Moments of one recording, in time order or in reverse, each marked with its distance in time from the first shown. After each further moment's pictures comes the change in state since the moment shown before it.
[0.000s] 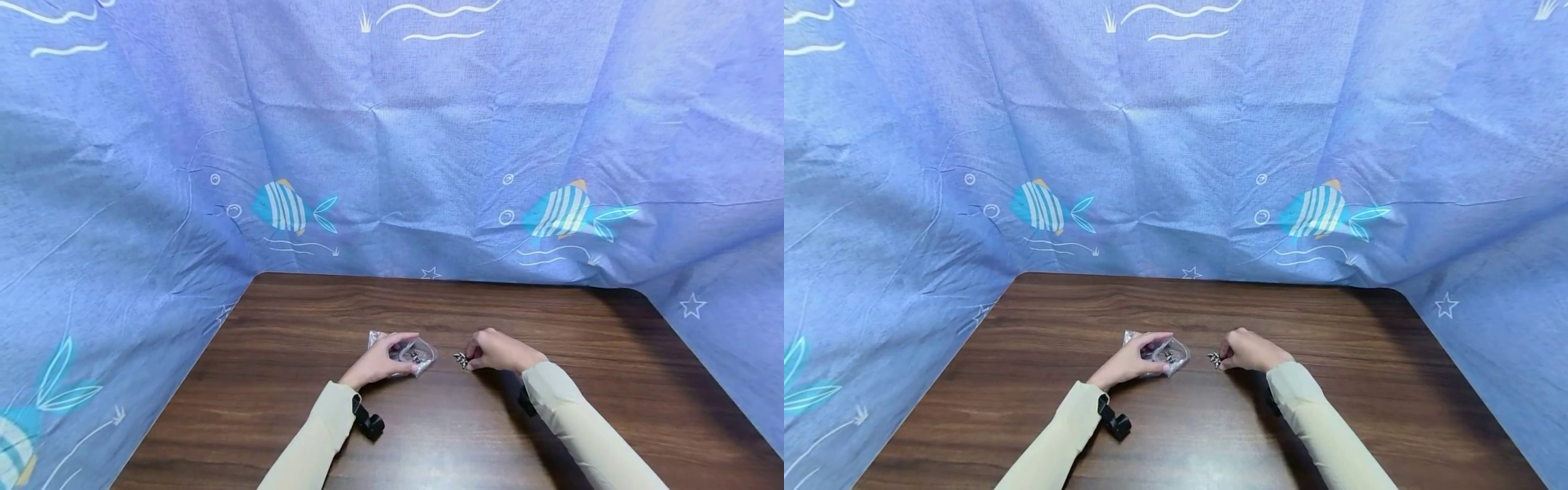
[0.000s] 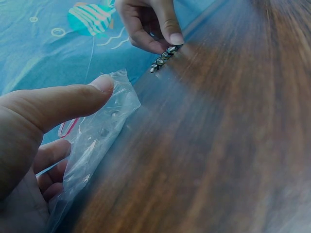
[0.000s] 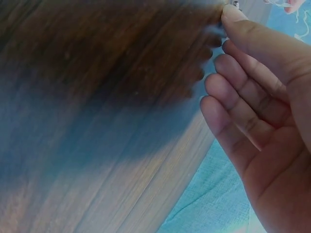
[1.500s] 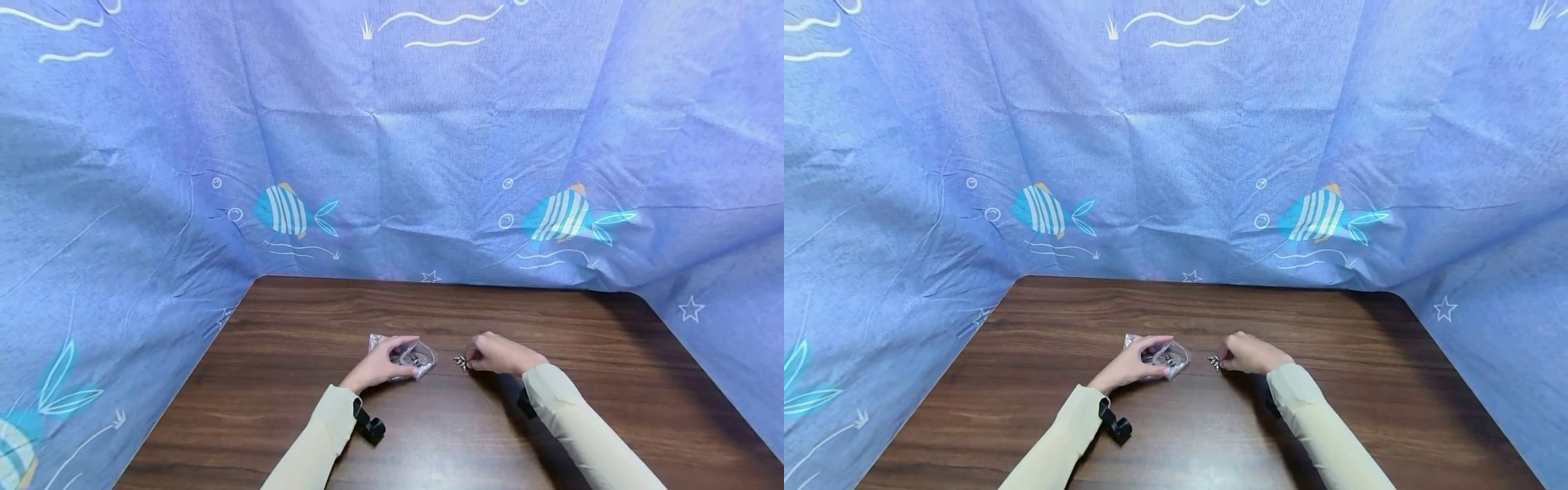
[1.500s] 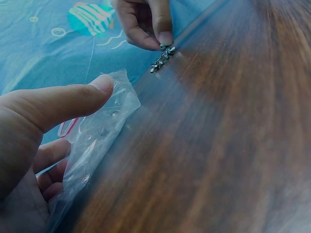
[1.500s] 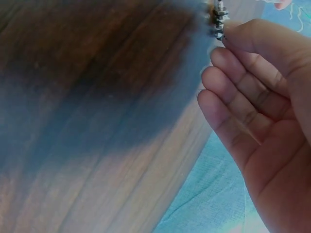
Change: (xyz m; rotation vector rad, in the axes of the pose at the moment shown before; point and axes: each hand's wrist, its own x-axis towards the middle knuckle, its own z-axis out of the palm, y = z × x) left_hand -0.001 0.000 0.001 -0.011 0.002 -0.001; right_hand 0.000 0.002 0.000 -0.057 -0.009 -0.061
